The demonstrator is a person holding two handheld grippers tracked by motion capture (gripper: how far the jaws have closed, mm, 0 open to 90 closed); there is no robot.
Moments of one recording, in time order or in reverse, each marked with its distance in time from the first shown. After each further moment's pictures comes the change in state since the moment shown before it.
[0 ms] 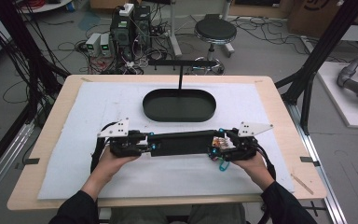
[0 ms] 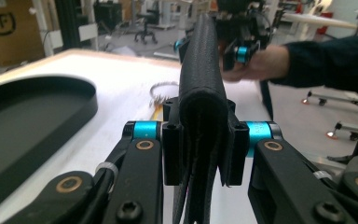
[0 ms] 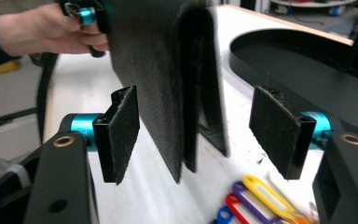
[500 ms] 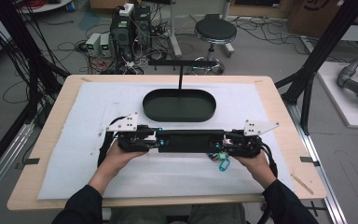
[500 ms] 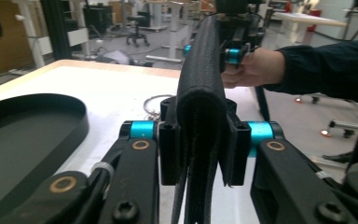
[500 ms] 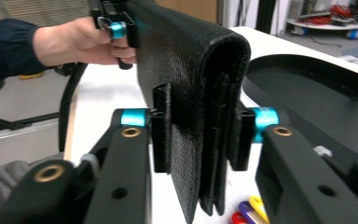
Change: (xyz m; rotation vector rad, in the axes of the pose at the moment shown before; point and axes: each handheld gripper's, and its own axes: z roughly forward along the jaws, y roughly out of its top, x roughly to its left) left arm 0.004 0.016 0.019 0.002 -0.021 0.020; right arm -0.002 0.008 -0.010 -0.066 0.072 -0.041
